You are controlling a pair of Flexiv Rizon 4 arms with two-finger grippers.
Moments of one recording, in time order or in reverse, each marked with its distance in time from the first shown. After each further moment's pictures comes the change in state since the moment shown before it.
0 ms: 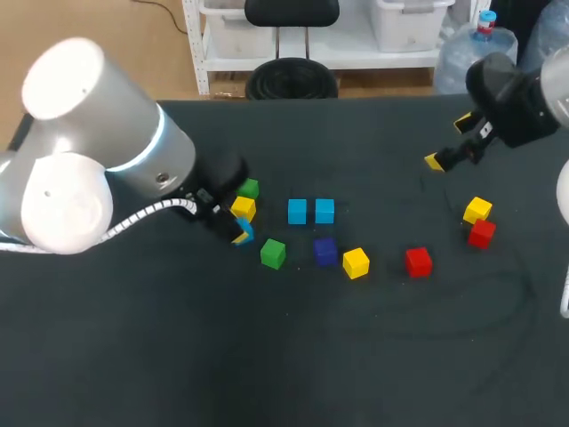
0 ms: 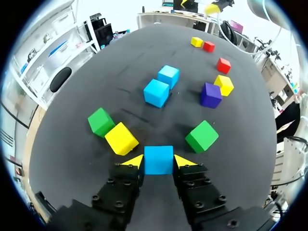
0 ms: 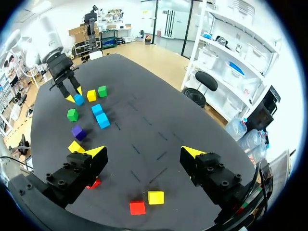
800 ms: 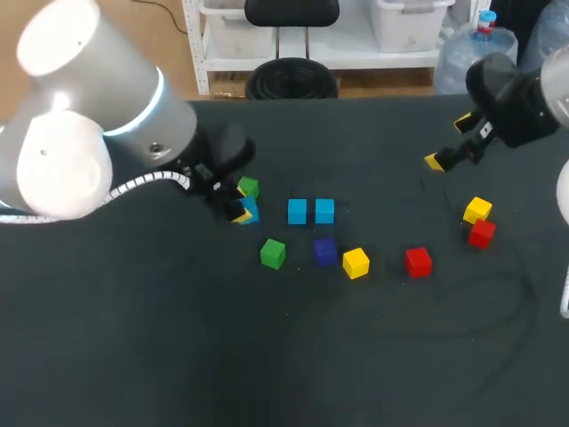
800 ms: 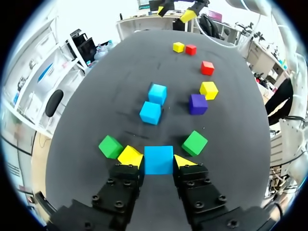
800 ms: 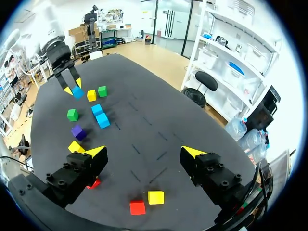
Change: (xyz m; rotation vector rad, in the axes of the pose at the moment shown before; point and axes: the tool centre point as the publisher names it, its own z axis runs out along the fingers) left arm -0.031 0.005 -0.028 0.039 -0.014 0.199; right arm 0.000 0.000 0.000 0.000 0.000 0.000
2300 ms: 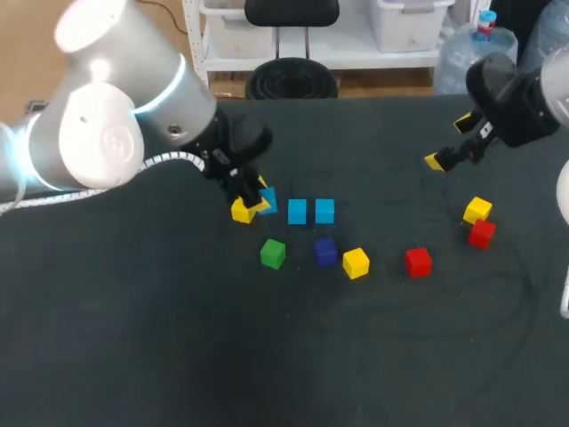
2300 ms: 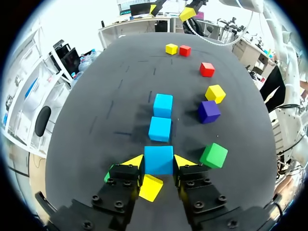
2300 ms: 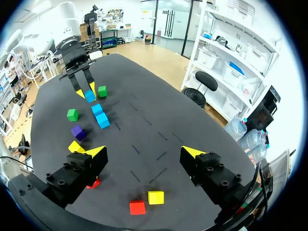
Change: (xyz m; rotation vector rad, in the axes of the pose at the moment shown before) left arm -0.024 0.028 0.036 0.099 -0.040 0.119; right arm 0.000 0.000 0.000 0.000 0.000 0.000
